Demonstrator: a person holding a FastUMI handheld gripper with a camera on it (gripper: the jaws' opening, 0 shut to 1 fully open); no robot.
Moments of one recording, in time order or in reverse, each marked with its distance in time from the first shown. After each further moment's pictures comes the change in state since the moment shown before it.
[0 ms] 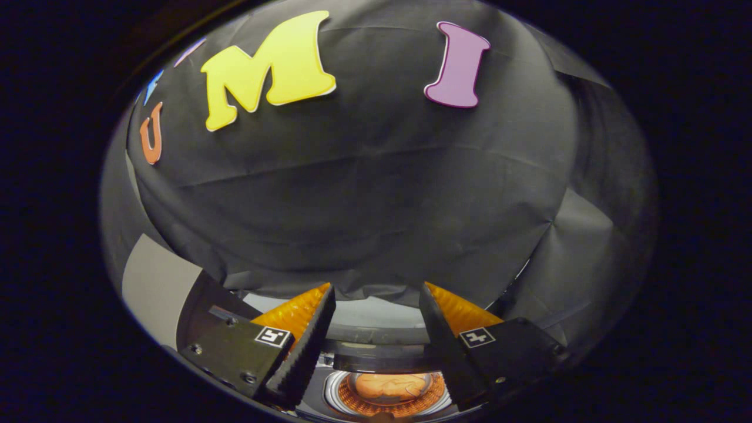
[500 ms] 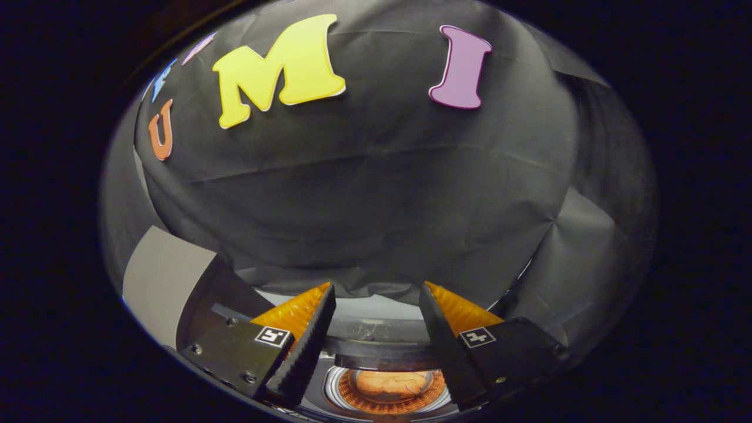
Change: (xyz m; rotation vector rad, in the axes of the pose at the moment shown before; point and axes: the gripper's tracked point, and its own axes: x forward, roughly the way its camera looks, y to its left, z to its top) arm -0.021 0.001 -0.016 -0.013 -0.023 0.024
